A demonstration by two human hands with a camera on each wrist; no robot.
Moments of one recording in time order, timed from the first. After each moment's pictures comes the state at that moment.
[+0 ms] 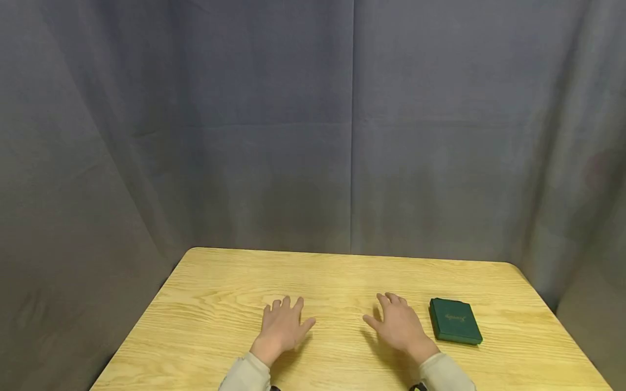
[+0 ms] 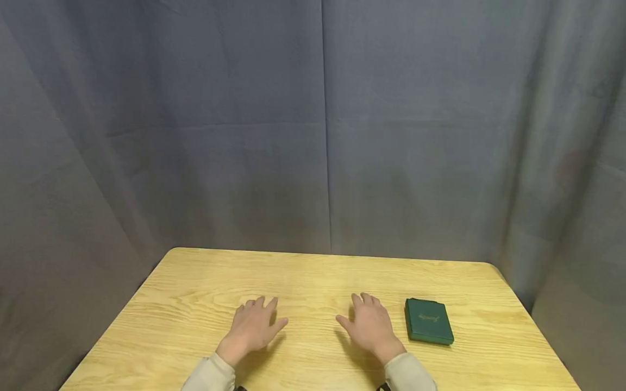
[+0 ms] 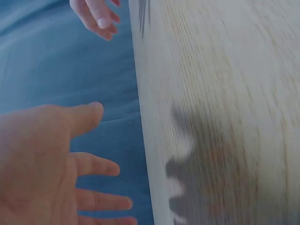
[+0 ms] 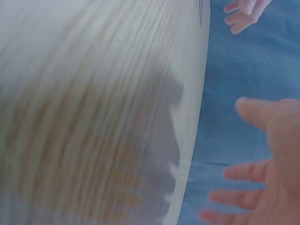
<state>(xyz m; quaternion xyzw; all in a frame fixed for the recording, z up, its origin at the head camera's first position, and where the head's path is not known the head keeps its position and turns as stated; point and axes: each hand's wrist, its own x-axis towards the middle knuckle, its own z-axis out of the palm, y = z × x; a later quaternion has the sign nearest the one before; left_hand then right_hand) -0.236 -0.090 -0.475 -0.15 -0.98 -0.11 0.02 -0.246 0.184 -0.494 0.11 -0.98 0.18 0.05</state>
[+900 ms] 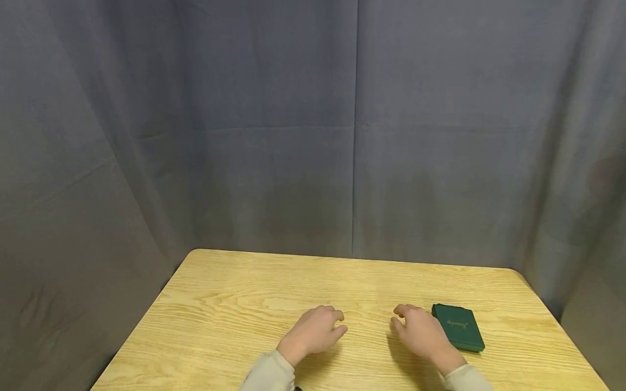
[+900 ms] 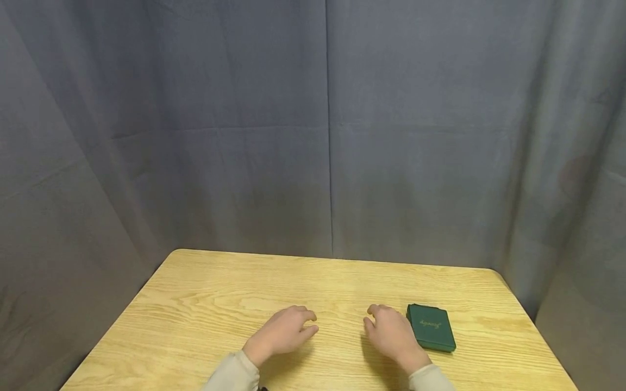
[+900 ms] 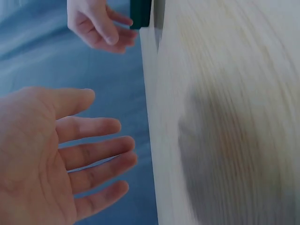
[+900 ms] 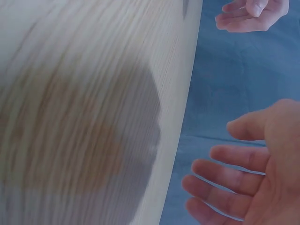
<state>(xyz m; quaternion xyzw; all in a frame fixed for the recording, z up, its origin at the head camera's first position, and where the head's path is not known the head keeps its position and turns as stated) -0.240 -0.037 -0.466 -0.32 -0.94 -0.16 0.00 -0.237 0.219 -0.481 0.10 -0.97 0.21 0.05</state>
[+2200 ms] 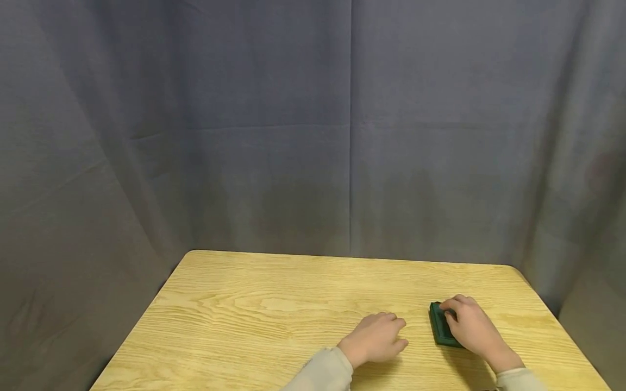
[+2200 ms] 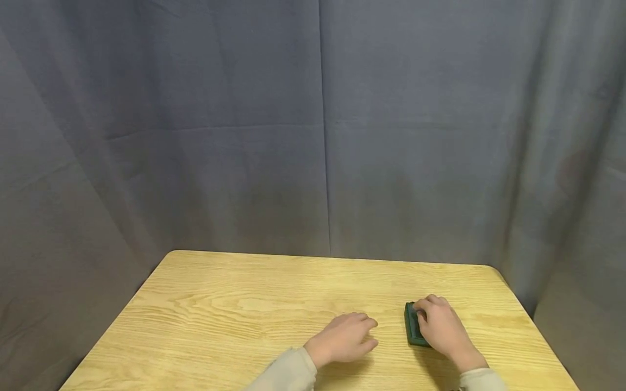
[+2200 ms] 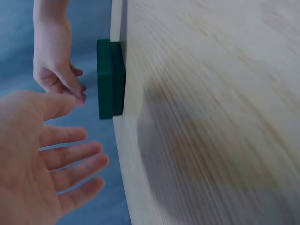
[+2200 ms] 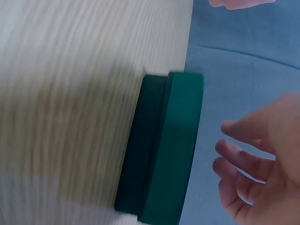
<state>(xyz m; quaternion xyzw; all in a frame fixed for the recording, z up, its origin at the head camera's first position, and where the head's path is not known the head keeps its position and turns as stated) -0.244 0.078 -0.477 -0.41 -0.91 -0.08 -0.01 -0.235 0.317 -0.478 0.14 -0.96 0.18 0.16</state>
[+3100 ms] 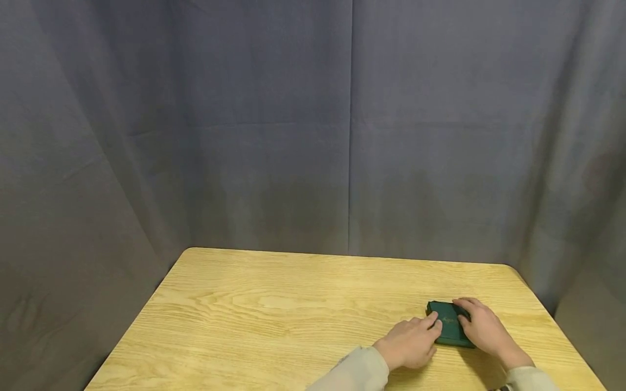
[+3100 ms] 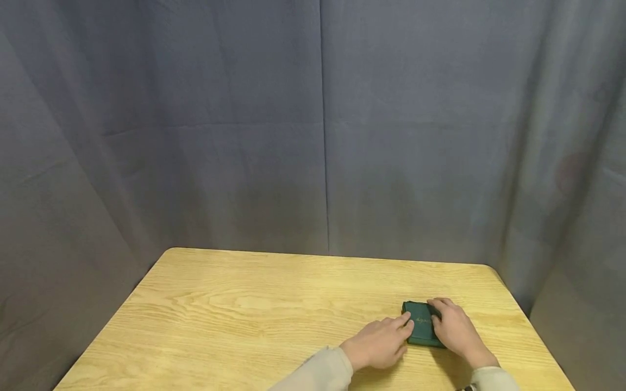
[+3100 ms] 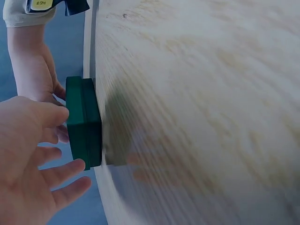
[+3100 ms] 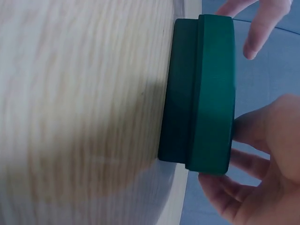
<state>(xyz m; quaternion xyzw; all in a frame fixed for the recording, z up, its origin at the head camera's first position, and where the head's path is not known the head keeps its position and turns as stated) -0.242 0.153 -0.493 -0.43 -0.90 0.02 -0.03 -0.243 0.357 -0.499 0.10 -0.97 0.20 0.11</state>
